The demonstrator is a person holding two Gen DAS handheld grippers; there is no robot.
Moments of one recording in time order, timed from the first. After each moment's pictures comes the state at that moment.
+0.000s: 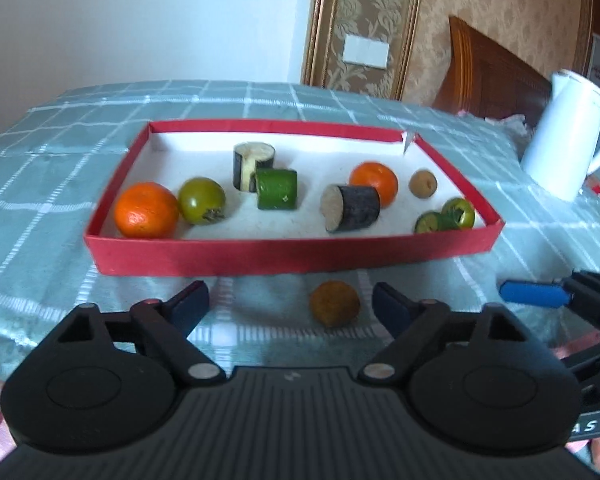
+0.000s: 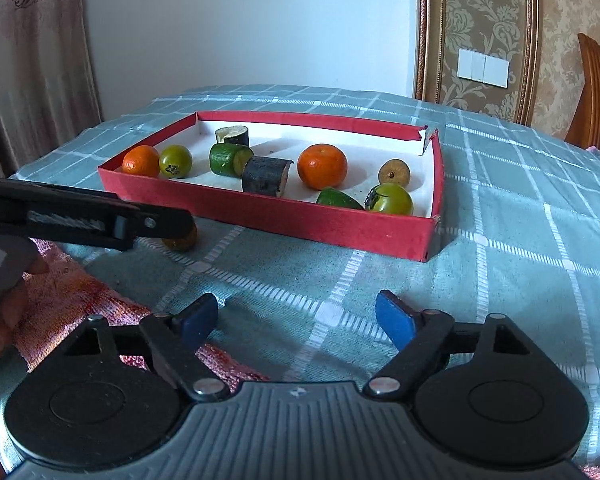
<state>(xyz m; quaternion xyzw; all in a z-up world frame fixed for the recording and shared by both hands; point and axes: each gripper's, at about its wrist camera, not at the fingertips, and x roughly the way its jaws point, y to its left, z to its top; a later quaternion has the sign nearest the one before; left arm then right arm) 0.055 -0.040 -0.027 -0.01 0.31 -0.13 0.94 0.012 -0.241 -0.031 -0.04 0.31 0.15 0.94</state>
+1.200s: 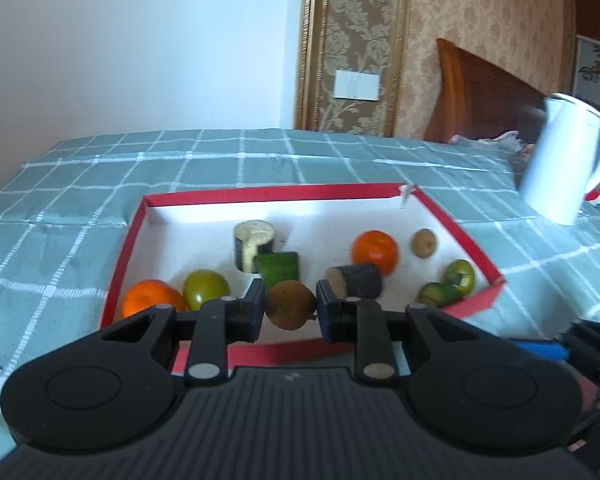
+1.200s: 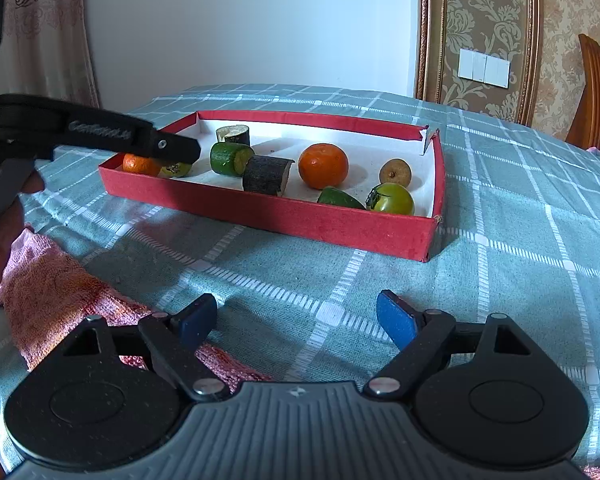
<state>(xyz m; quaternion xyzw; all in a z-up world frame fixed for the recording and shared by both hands) 0.084 -0.038 0.007 0.01 0.27 -0.14 0.95 0.012 -0.241 -0.031 -0.04 0.31 0.15 0.94</state>
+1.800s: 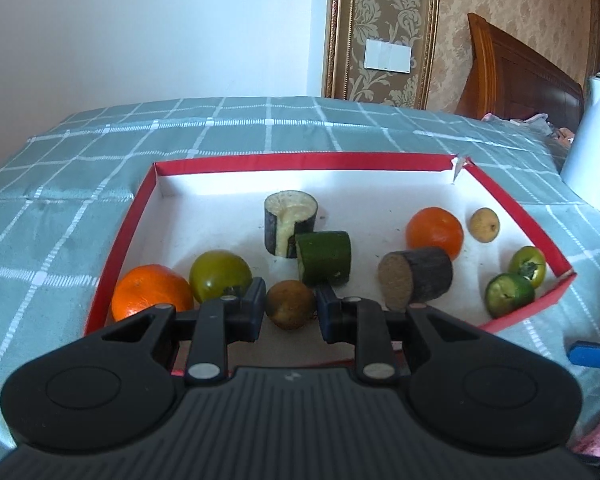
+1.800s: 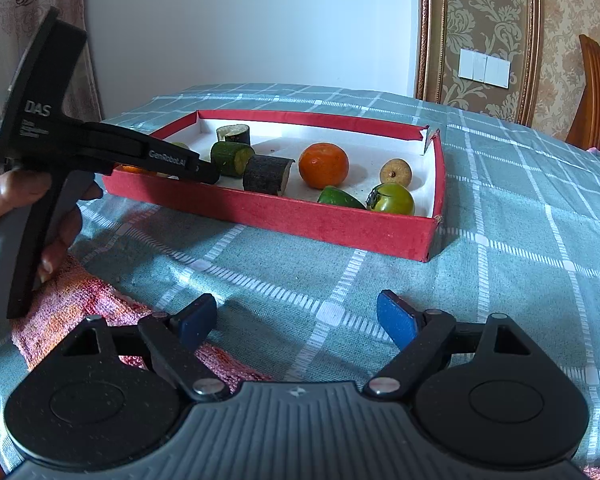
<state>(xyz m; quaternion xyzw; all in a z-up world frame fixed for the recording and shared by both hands) 0.125 -0.033 -0.024 0.02 0.30 -0.11 0.95 0.012 -0.241 -0.032 -0.05 0.31 0.15 0.94</state>
